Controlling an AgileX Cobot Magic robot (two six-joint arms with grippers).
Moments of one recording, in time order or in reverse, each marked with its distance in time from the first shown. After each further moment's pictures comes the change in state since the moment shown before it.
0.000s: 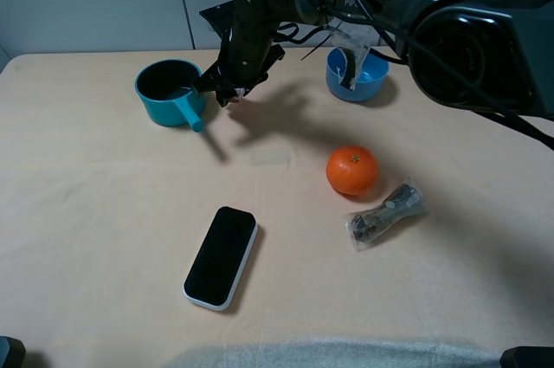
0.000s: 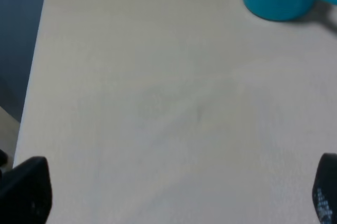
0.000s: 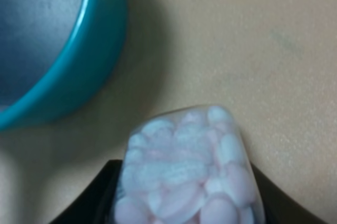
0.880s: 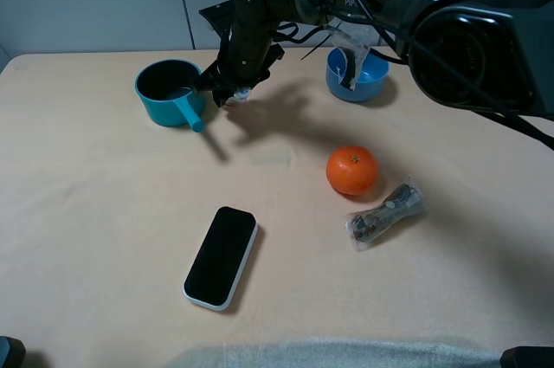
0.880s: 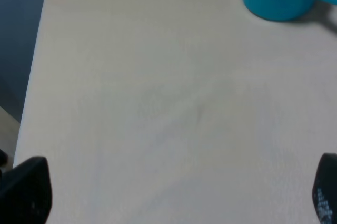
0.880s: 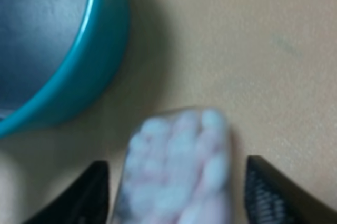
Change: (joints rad) left arm 0.000 0.000 0.000 0.000 0.000 0.000; right arm 0.000 0.000 0.000 0.008 -0.010 0.000
